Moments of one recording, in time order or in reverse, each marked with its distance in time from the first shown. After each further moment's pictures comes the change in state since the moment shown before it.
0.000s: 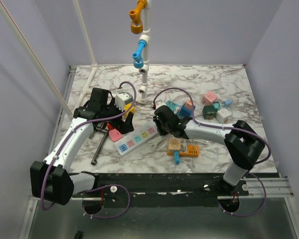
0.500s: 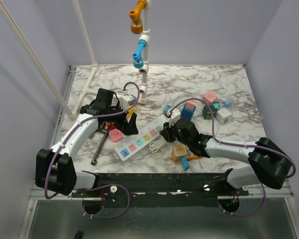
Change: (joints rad) left arm -0.024 0.096 -0.021 0.038 0.101 -0.036; right arm 0.005 -0.360 -0.475 0.505 -0.133 -0.055
